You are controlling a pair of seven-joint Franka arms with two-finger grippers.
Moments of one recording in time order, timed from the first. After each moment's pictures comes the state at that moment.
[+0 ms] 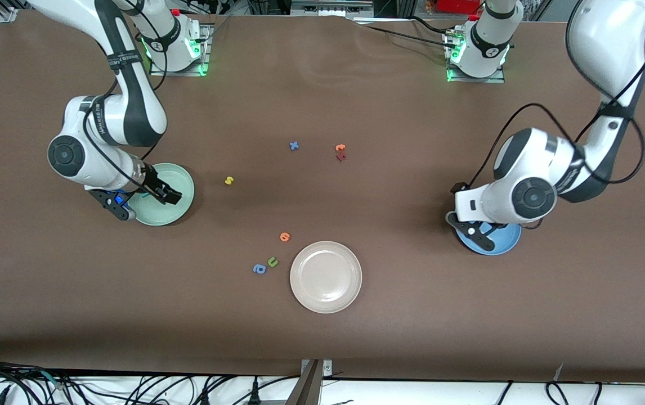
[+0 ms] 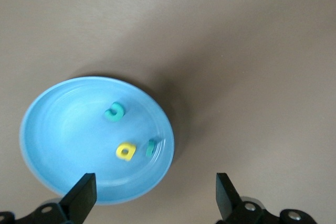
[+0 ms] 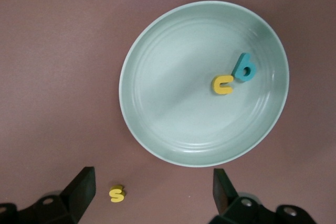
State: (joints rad) left arm 0.20 0.50 -0.50 -1.67 0.26 1.82 0.26; right arm 0.52 0.31 -0.37 -2.02 0.23 2.12 0.69
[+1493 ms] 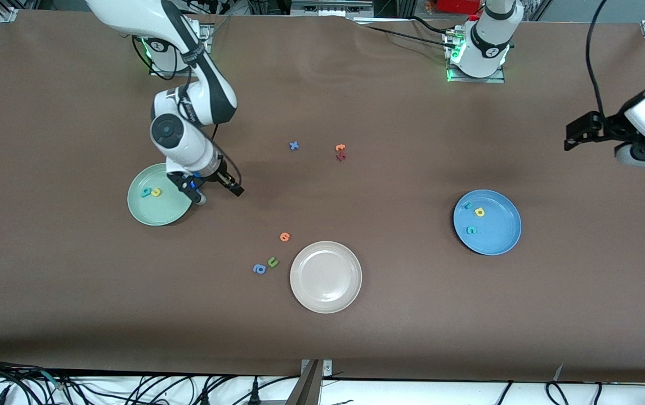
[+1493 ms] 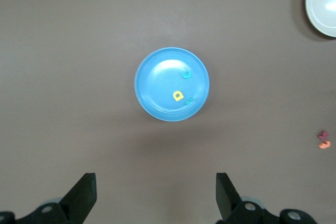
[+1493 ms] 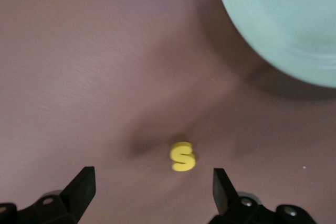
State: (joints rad) left arm 0.02 0.01 -0.05 -1.63 -0.02 1.58 0.10; right arm 0.53 0.37 -0.06 -2.28 0.23 2.65 0.98
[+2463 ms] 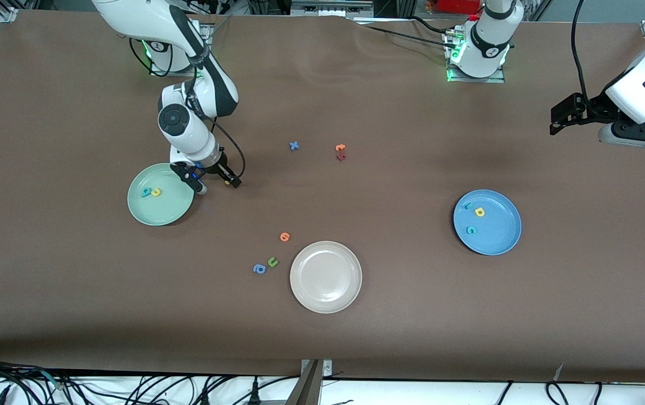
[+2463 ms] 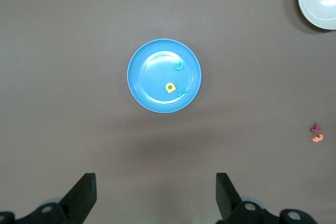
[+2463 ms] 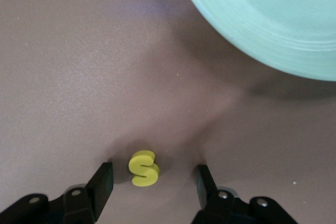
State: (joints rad) left arm -0.04 -0.04 -0.02 -1.66 -0.01 1.56 0.06; right arm 0.52 0.38 -0.05 -2.36 0.23 2.76 0.97
